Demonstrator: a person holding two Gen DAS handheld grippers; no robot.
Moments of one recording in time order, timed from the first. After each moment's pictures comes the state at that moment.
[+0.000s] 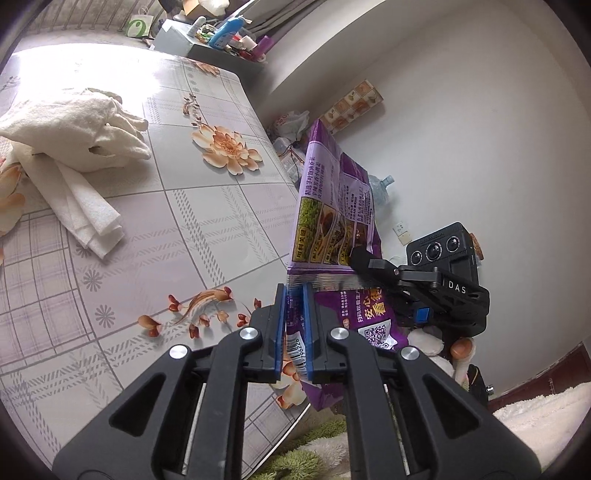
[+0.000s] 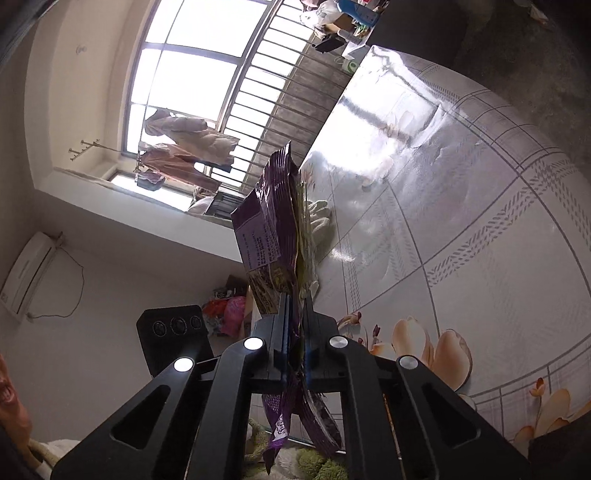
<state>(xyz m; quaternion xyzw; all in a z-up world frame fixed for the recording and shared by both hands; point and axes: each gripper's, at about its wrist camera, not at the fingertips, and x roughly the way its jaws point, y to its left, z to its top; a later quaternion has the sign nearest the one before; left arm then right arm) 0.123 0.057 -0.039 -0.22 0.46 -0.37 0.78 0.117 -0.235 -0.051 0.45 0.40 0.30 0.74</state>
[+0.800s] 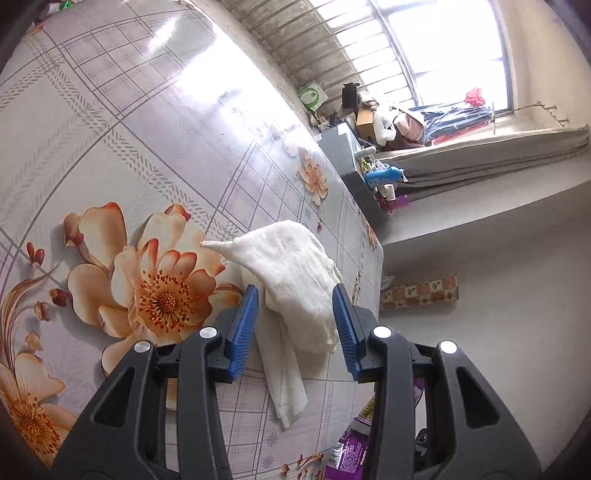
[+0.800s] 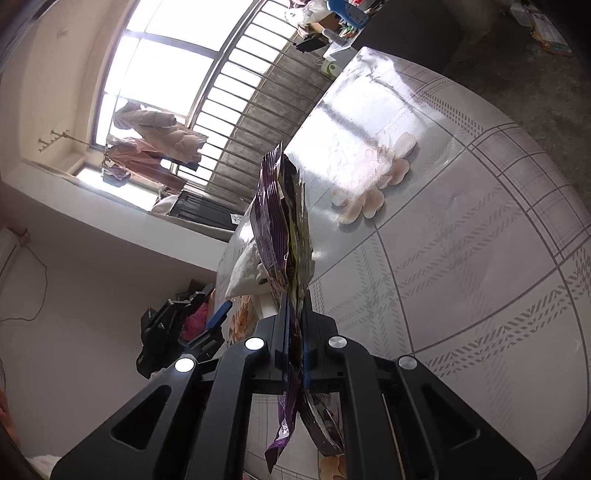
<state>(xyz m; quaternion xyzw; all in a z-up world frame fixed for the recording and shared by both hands) 0.202 0.242 -0.076 -0.50 0.37 -0.08 0.78 0.172 -0.224 -0.053 0.41 0.43 0.25 0.76</state>
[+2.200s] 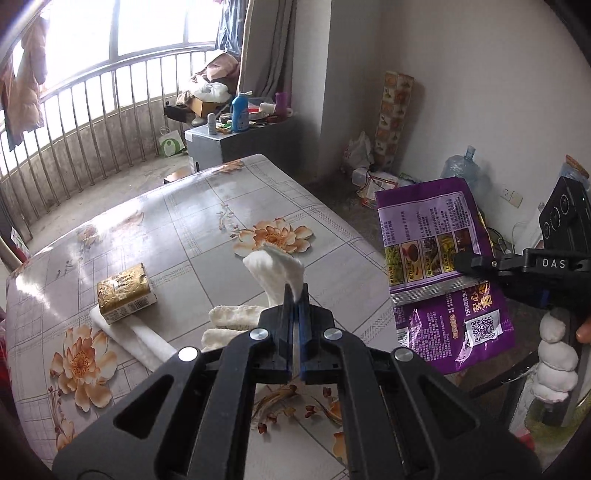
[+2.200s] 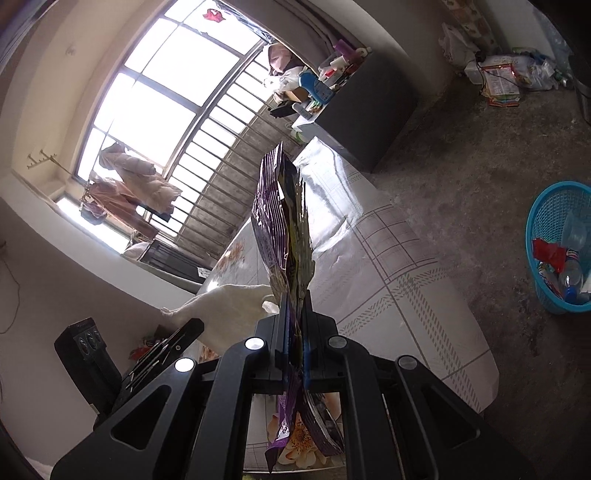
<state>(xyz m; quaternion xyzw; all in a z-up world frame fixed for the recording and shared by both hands) 0.111 -0.026 0.029 0.06 0.34 -0.23 0.91 0.079 -0.319 -0.007 0.40 0.35 0.14 0.84</state>
